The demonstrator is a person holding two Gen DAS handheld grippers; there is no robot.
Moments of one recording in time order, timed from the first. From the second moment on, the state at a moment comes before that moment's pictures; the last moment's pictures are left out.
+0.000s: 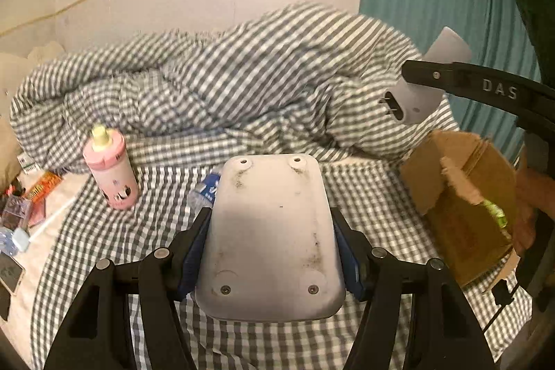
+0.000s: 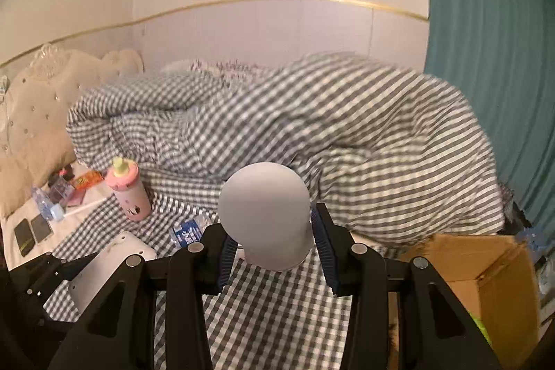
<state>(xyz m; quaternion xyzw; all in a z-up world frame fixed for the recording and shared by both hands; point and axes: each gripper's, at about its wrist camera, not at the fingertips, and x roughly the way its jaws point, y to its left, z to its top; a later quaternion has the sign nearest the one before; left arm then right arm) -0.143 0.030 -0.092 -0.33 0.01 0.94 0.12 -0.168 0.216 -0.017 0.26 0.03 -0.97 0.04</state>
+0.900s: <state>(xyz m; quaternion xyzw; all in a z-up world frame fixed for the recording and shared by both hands) -0.029 0.130 0.018 -0.22 0.02 0.96 0.16 0.048 0.320 0.090 0.15 0.03 -0.99 -0.06</state>
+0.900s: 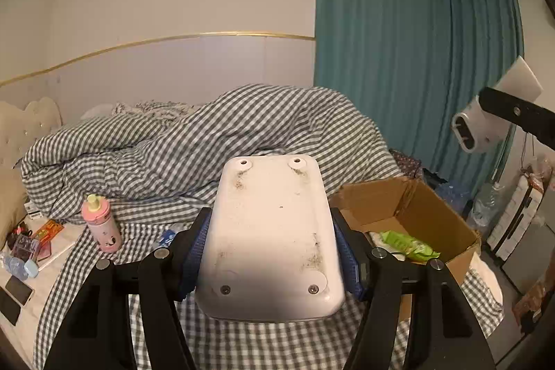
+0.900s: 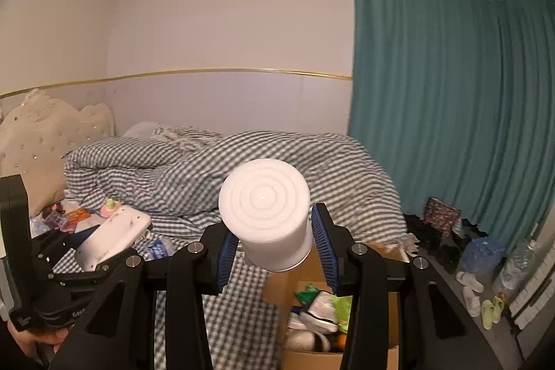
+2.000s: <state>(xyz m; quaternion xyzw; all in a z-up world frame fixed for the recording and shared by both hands) -0.058 0.320 -0.009 -0.23 0.06 0.94 0.25 0.019 0.486 -0.019 0.31 0.00 -0.94 -0.12</state>
